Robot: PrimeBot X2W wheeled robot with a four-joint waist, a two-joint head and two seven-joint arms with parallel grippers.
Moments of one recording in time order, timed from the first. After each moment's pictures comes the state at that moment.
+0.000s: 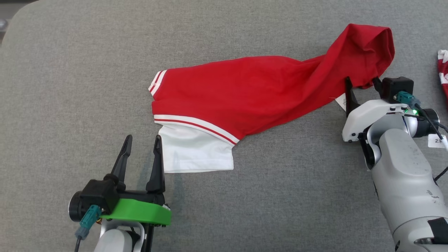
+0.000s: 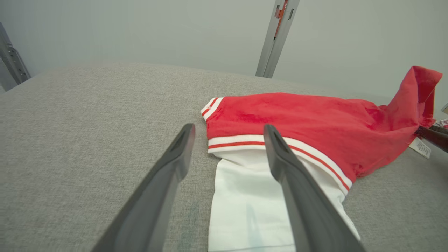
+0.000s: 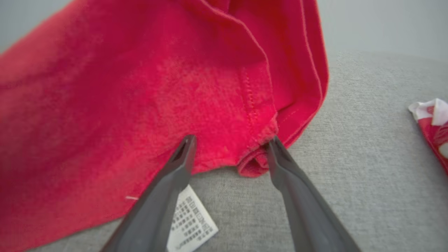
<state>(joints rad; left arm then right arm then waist) -0.11 0.05 -0.20 0.12 -0.30 -0.04 -0.26 -0.75 -0.10 -0.17 0.97 -0.09 0.13 -0.24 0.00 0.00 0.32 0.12</state>
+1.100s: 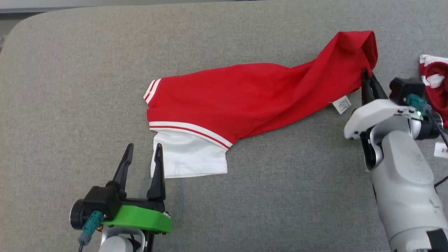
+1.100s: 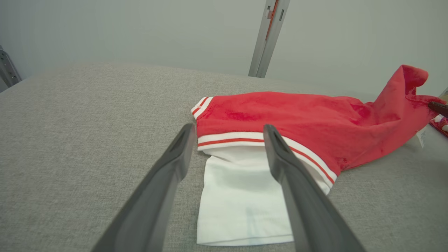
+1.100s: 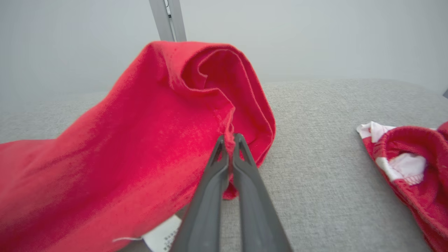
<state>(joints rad) -0.09 0.05 -0.19 0.14 -0.29 -0.04 -0.26 -0.72 -0.06 -0.22 0.87 -0.06 0.13 -0.26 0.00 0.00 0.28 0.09</state>
